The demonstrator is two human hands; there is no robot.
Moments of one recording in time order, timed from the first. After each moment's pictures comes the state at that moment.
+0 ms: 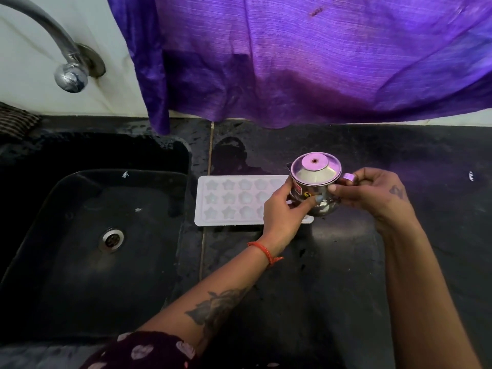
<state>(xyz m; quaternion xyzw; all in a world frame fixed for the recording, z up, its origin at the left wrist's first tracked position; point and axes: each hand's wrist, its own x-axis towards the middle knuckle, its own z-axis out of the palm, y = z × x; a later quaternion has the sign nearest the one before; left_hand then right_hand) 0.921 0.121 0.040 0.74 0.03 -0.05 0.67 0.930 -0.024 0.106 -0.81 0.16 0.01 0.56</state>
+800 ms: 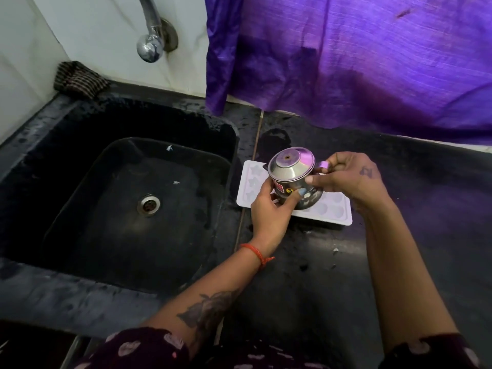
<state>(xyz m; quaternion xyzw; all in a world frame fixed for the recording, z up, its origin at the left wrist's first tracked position) 0.891 0.195 0.021 0.68 0.18 0.10 0.71 0.952 0.077 0.109 -0.87 0.04 0.11 0.48</state>
